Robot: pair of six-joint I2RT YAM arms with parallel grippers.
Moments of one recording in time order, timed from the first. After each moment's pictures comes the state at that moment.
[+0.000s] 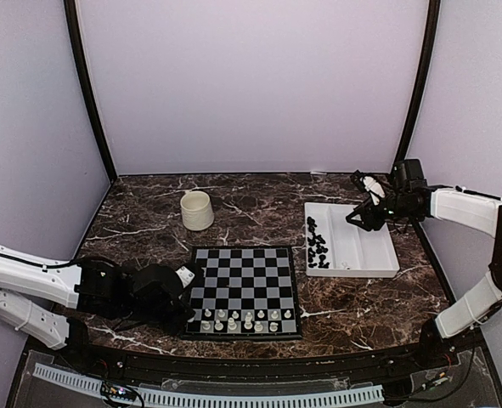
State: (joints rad) left arm -1.24 1.17 0.62 -0.47 -0.27 -0.52; right arm 0.15 1.45 0.95 -0.33 -0.52 -0.46
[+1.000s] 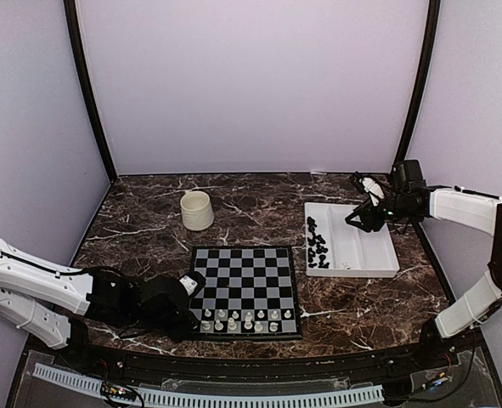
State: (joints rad) left arm -1.27 1.24 0.55 -0.35 -0.26 -0.61; right arm 0.15 1.46 0.95 -0.33 -0.52 -0.47
